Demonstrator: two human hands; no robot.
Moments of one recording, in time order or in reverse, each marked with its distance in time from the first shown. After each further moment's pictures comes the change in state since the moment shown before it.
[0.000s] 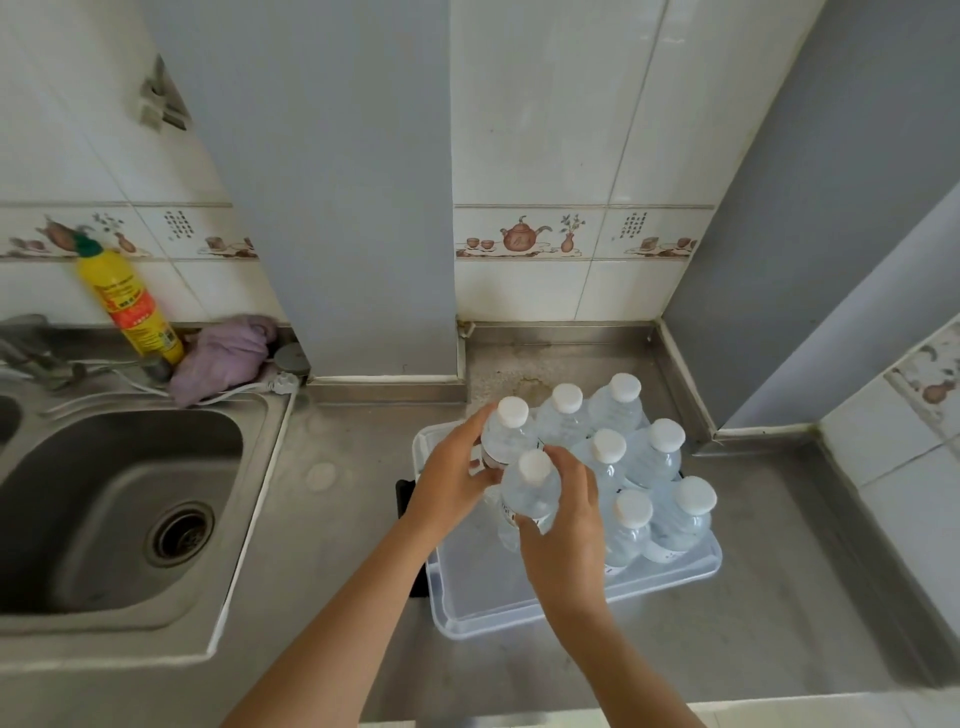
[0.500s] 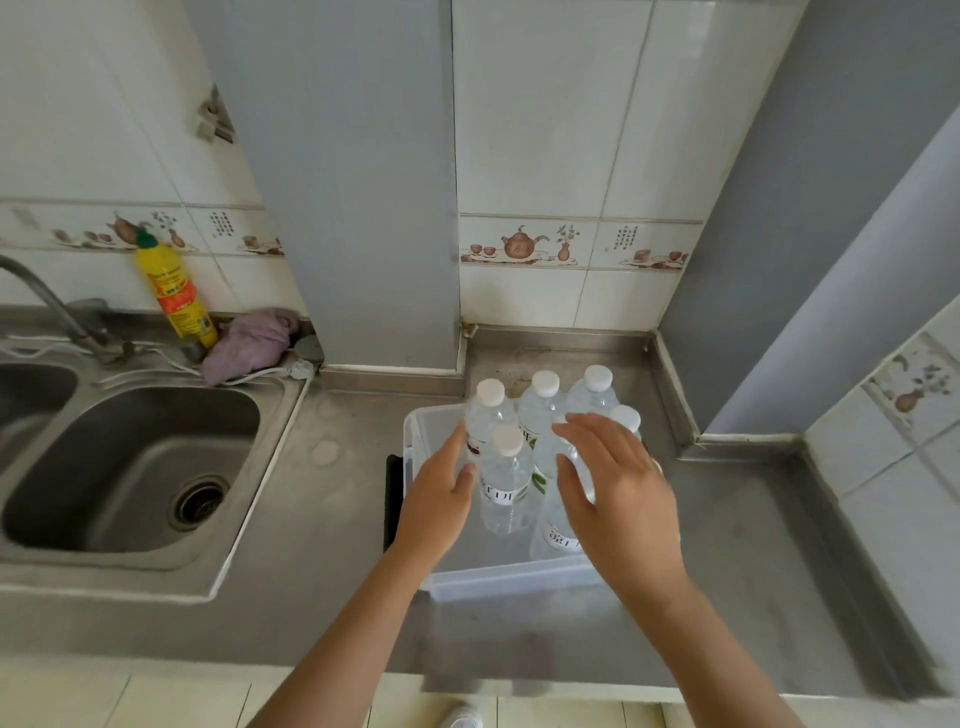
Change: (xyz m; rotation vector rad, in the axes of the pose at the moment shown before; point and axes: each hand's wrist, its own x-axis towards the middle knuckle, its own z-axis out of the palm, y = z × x) left_hand -0.062 0.013 0.028 0.262 0.164 -0.066; right_hand 0.013 0.002 -0.097 -0.353 0.098 -0.613
